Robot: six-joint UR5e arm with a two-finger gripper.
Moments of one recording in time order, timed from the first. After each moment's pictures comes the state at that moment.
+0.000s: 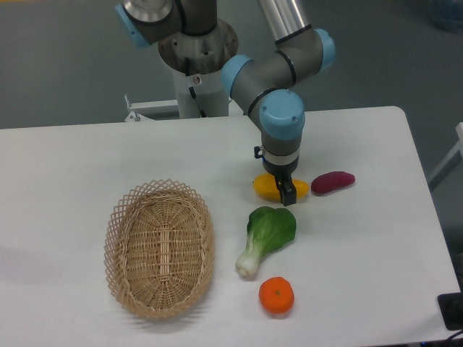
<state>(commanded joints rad) 2.56 -1.87 -2.00 -0.85 1.66 1.91</state>
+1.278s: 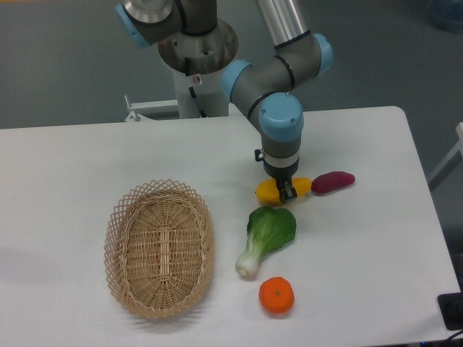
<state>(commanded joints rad) 2.58 -1.84 -1.97 -0.81 1.66 1.91</state>
